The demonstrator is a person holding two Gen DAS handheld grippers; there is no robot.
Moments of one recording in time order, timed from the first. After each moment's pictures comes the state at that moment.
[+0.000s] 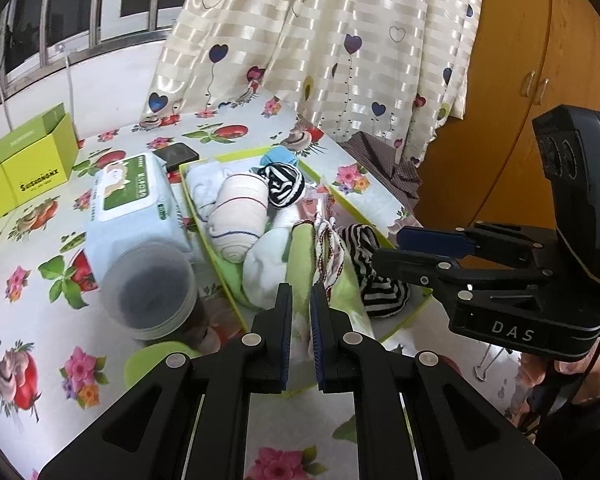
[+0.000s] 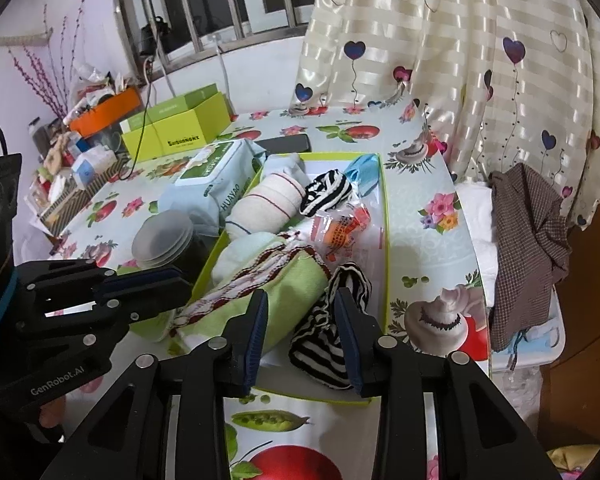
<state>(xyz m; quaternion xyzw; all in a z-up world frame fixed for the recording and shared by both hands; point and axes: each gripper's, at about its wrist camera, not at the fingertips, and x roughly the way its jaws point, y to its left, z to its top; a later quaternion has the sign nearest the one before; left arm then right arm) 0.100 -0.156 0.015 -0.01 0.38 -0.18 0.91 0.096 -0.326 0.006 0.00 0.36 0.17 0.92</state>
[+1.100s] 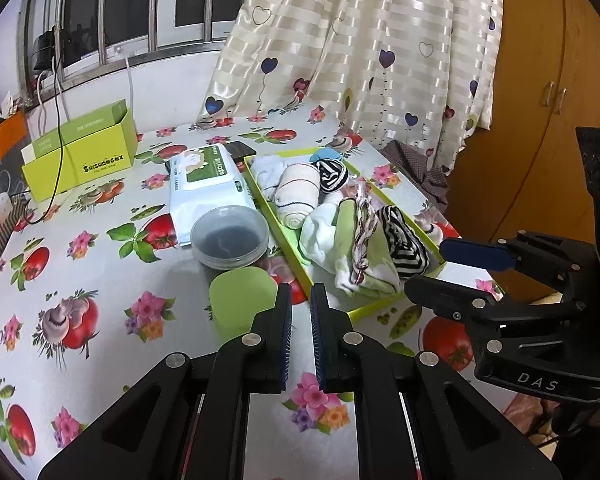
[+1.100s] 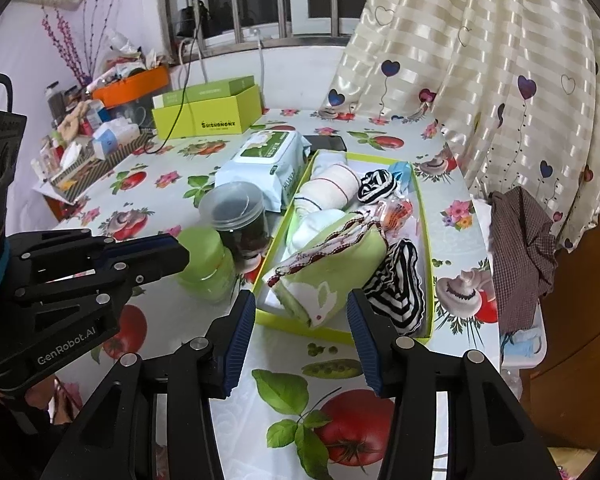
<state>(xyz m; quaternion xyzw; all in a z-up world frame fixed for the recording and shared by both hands) 0.038 -0.121 0.028 0.00 0.37 -0.11 0.92 0.030 -0.268 0.020 -0.05 0.35 0.16 0.92</state>
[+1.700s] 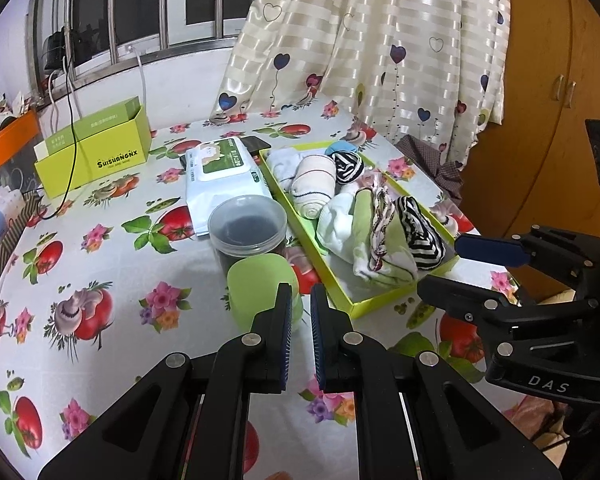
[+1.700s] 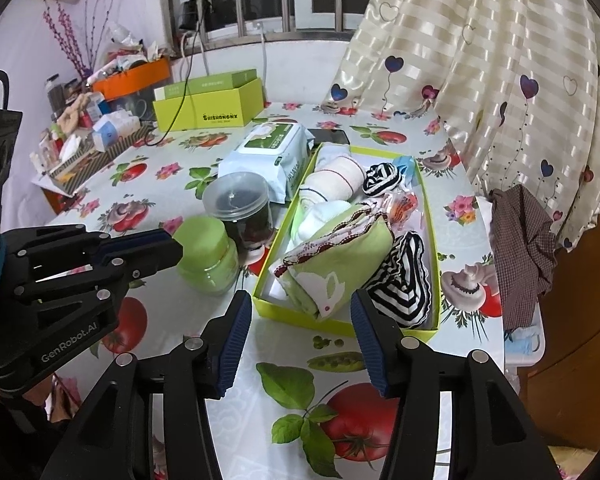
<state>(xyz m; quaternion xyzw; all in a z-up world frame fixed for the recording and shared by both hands) 0.033 -0.119 0.022 0.01 0.37 -0.09 0.92 0.026 -0.263 0.013 -0.06 0.36 0.16 0.92</state>
